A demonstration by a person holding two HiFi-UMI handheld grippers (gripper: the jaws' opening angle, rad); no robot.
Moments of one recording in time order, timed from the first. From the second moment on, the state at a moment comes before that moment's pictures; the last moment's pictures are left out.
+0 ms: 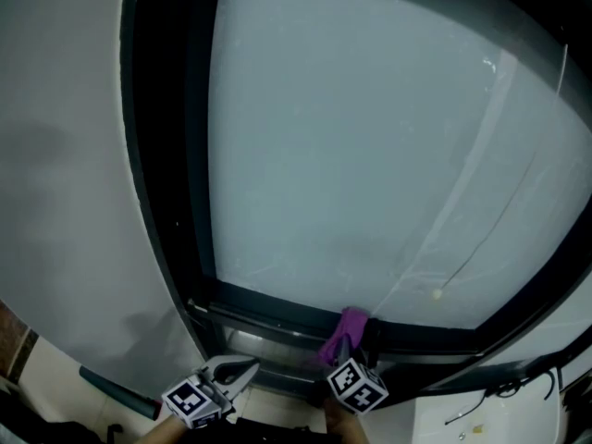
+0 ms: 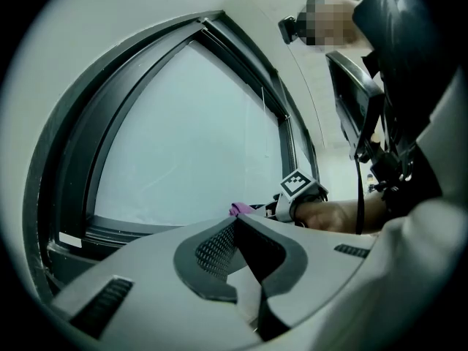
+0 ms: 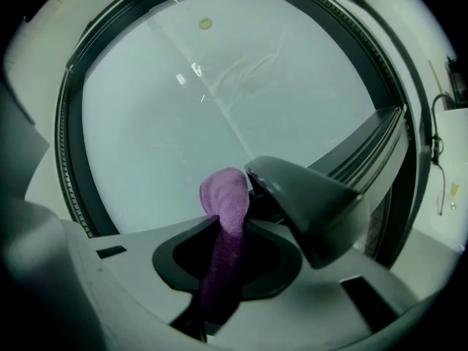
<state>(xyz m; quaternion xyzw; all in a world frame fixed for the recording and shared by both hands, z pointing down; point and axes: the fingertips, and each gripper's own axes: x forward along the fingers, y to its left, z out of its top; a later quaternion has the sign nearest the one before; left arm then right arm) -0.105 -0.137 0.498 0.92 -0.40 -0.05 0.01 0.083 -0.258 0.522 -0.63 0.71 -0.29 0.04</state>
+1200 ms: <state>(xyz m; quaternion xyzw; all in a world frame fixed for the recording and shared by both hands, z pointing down) -0.023 -0.140 0.497 0.93 -0.37 -0.03 0.00 0.159 -0.249 0.529 -0.61 0.77 -0.14 -0.12</state>
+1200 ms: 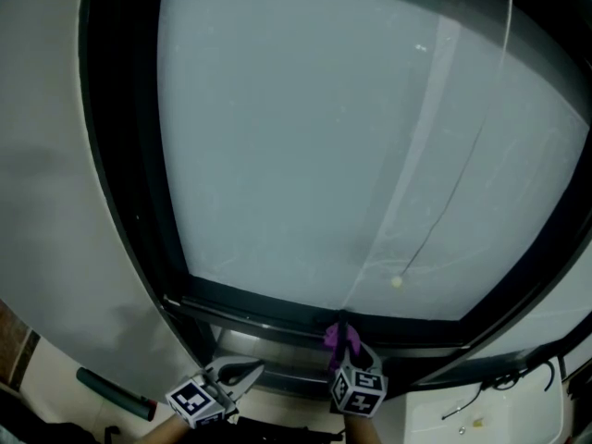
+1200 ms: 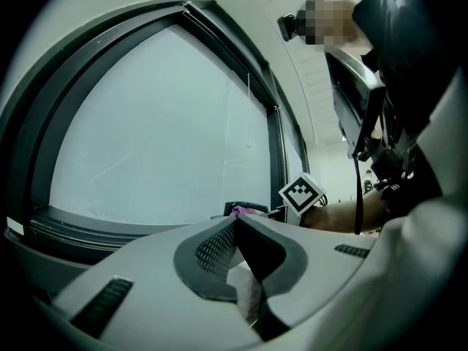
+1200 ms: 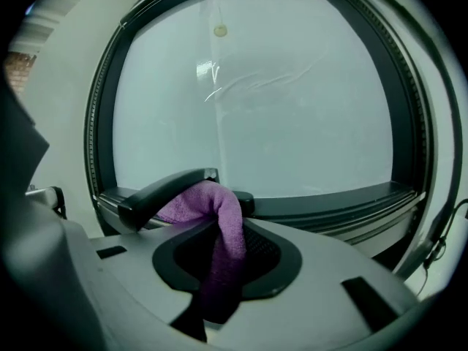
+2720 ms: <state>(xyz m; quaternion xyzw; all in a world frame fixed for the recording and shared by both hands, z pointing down) 0.009 -0.152 0.497 0.93 -0.36 -0.03 0.00 0.219 -0.293 0.509 -0.60 0.74 -0.08 -0.28</state>
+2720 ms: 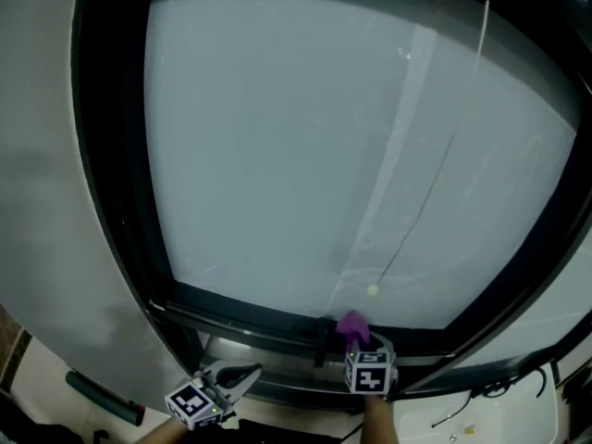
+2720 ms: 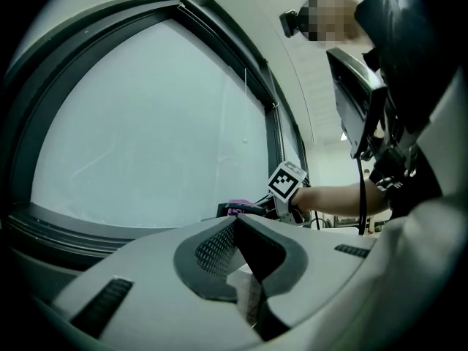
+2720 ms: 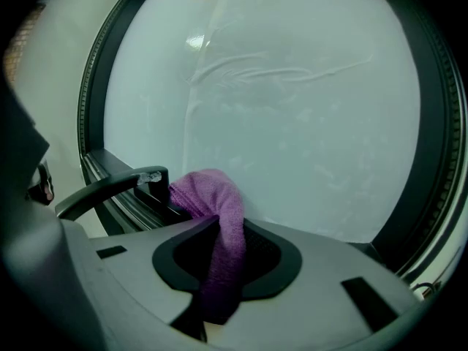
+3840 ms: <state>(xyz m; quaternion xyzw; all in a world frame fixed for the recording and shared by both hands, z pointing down) 0.093 -0.184 0.452 0.95 -0.29 -0.07 -0.03 0.297 -0.284 0.518 -0.62 0.73 -0.10 -0.27</state>
